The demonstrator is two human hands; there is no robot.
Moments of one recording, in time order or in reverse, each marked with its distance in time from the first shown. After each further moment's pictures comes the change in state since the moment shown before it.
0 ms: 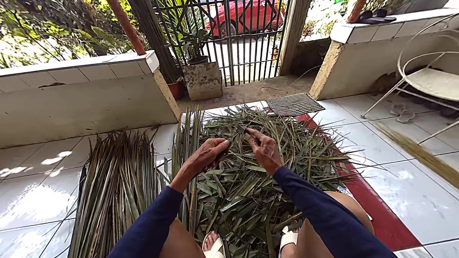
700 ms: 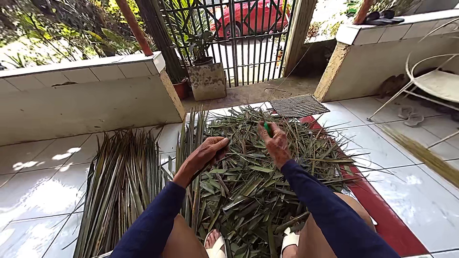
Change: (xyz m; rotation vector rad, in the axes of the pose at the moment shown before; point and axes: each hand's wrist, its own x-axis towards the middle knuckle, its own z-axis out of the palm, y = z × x) left_hand -0.005 -0.006 -0.012 -0.099 0.046 -0.052; right_hand 0.018 0.010 -0.012 0.234 0.122 0.079
